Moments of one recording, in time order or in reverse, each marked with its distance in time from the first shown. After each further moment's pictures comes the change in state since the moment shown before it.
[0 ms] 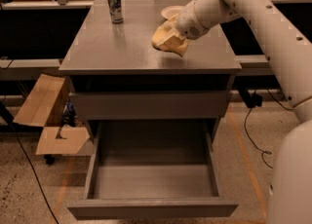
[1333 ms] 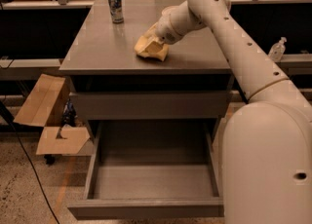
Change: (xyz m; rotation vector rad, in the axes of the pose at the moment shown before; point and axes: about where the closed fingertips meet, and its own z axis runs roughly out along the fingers) arm -0.001 -0.035 0.093 -0.005 -0.020 0.034
